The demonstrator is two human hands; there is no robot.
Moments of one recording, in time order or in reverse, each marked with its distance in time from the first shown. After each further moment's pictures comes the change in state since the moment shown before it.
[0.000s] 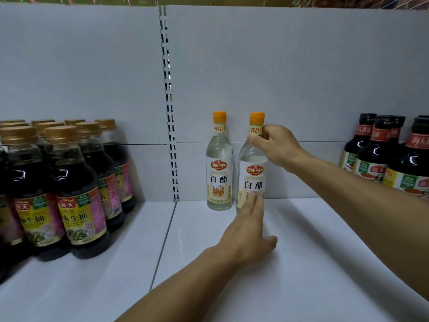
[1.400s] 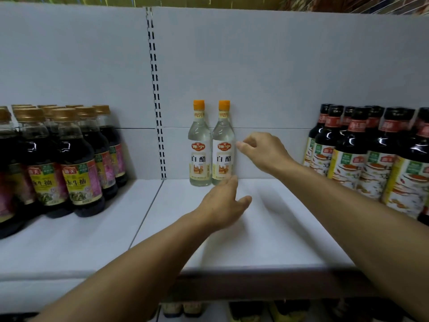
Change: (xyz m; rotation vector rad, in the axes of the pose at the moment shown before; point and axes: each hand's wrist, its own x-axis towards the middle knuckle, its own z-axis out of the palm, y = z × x) left_hand -0.043 0.063 -0.007 0.072 0.117 -0.088; right_hand -0.089 0.007 -0.041 -0.243 -0.054 0.039
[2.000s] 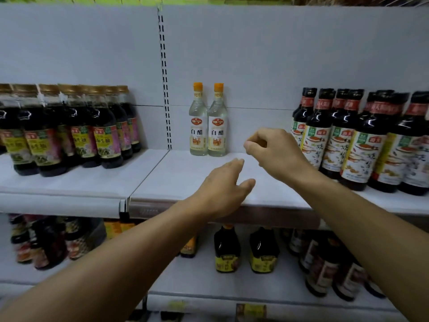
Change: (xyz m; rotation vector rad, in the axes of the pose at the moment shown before) left_hand -0.123 0.098 0.018 0.005 0.091 -0.001; right_hand -0.164 0.004 -0.083 0.191 0.016 -0.213
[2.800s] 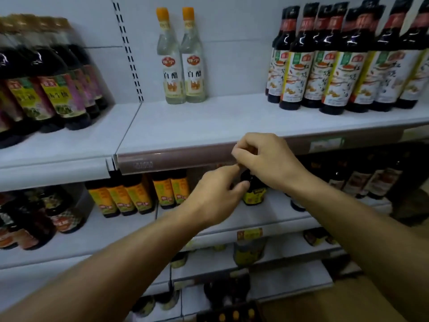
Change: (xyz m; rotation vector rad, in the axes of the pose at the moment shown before) left_hand -0.087 -0.050 0.042 -0.230 -0.235 0.137; right_hand -0.115 -0.007 0.056 0.033 -0.135 0.196
